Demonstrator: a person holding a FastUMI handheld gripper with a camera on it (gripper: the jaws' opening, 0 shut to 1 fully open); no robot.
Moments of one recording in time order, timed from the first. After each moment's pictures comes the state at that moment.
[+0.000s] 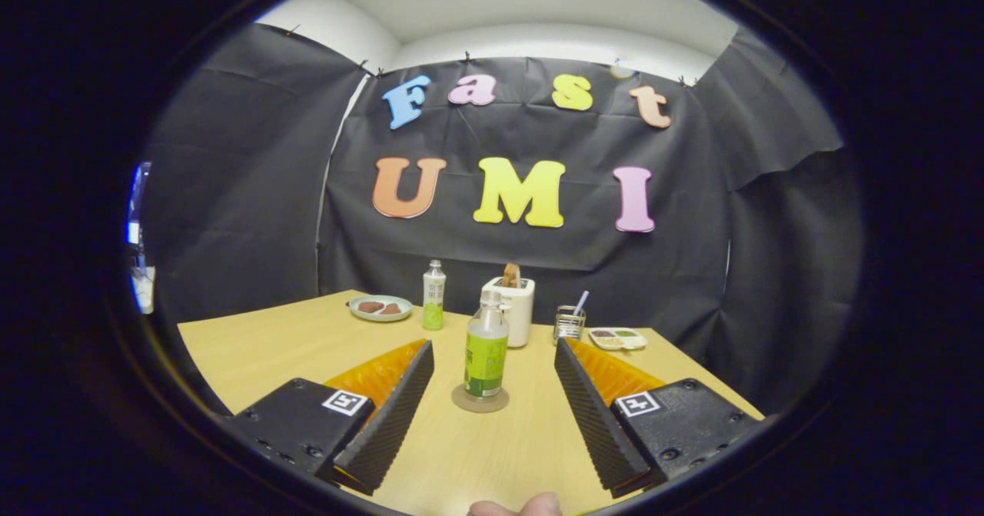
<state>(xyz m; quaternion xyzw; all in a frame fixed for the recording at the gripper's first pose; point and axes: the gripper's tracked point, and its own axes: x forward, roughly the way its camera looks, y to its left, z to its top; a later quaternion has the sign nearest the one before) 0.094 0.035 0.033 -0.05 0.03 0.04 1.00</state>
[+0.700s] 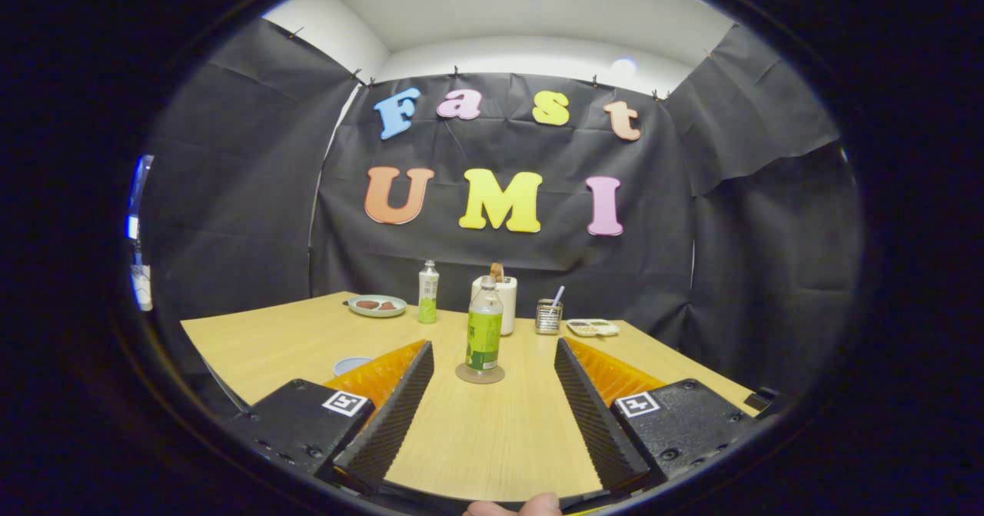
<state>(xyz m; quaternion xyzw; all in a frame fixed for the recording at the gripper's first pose) 0.007 0.053 -0.001 -0.03 0.01 0.01 1.00</state>
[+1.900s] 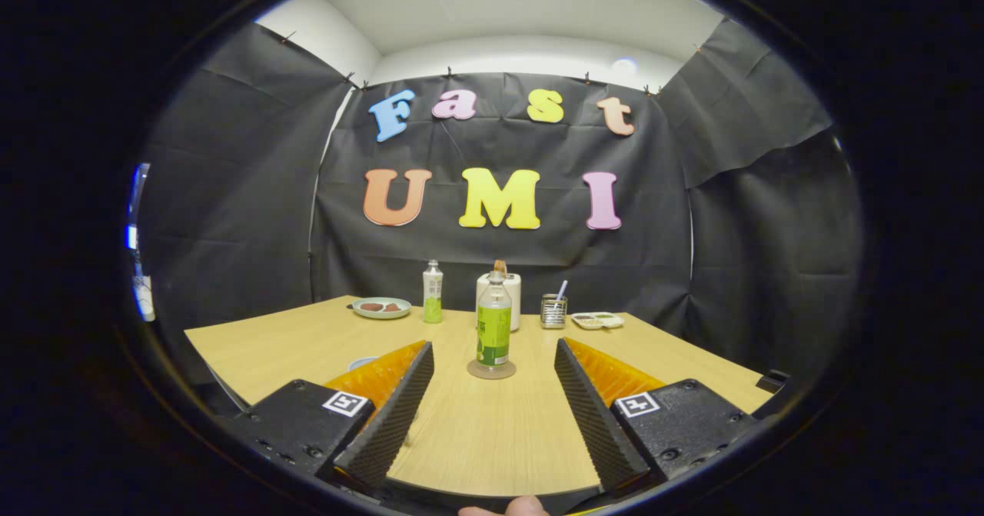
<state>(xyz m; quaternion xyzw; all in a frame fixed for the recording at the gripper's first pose) 0.008 0.069 -0.008 -0.02 0.01 0.00 1.00</state>
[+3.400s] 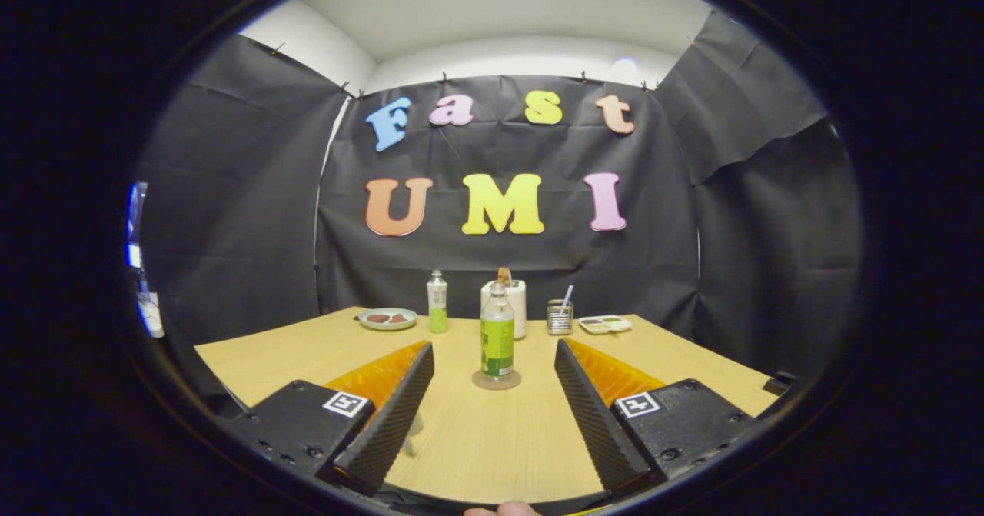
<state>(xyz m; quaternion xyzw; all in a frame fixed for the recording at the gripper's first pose) 0.017 0.062 0.012 0.00 0.01 0.02 1.00</state>
